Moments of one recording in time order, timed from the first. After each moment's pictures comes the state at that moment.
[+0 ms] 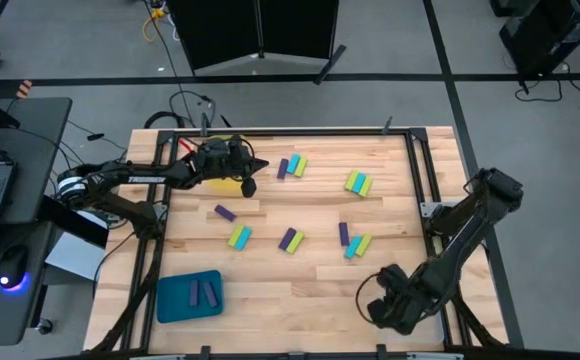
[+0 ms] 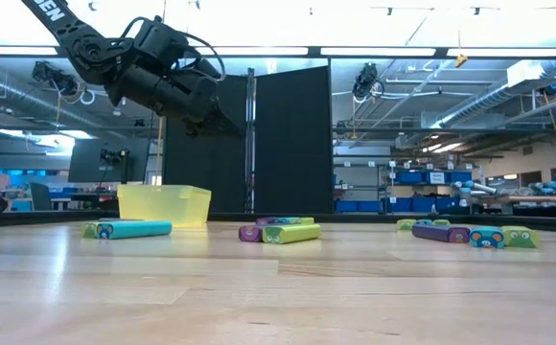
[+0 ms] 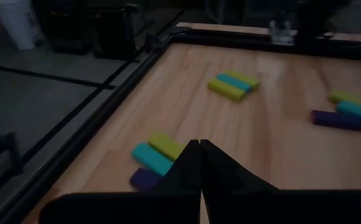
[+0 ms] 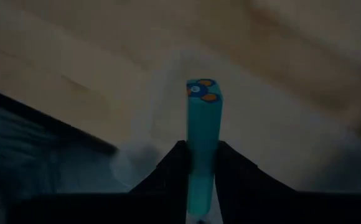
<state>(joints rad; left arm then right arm) 0.47 1.34 0.58 0.44 0.14 0.07 0.85 1.56 1.19 -1.01 -0.05 2.01</state>
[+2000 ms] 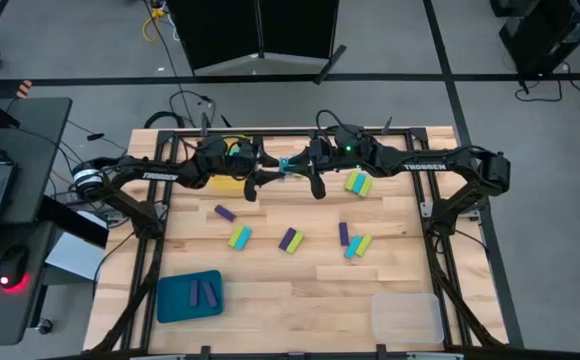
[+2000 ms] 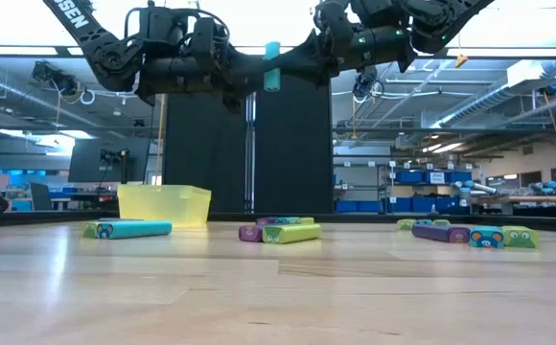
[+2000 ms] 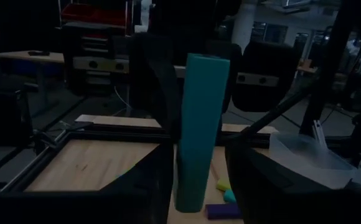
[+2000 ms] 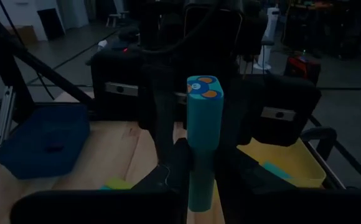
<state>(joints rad) 0.44 1.47 0.66 0.88 0.52 -0.12 -0.34 1.55 1.01 0.36 -0.36 -0.06</state>
